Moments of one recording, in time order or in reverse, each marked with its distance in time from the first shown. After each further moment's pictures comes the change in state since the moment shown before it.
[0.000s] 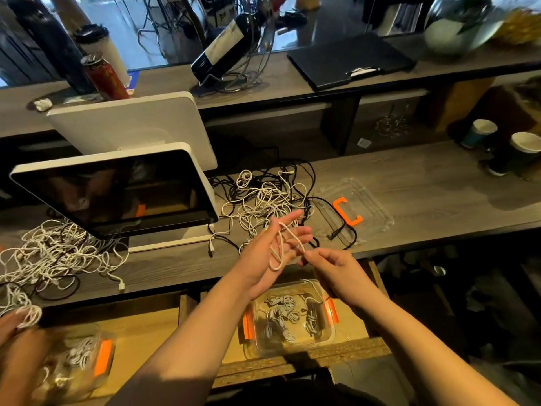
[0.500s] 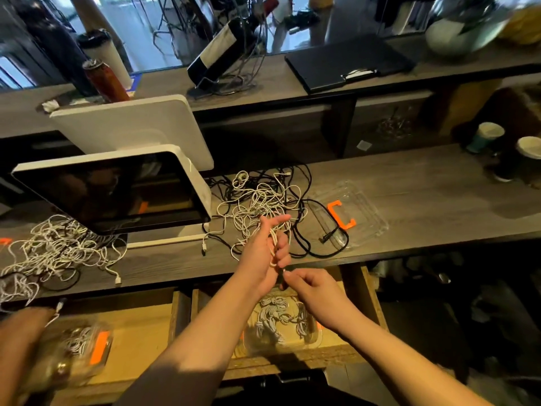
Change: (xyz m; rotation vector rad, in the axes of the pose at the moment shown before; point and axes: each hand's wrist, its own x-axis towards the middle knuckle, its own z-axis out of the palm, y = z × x) left_hand 0.030 -0.029 0.034 -0.070 0.251 0.085; right_hand -0.015 0.018 -0.006 -0.150 -0.056 0.026
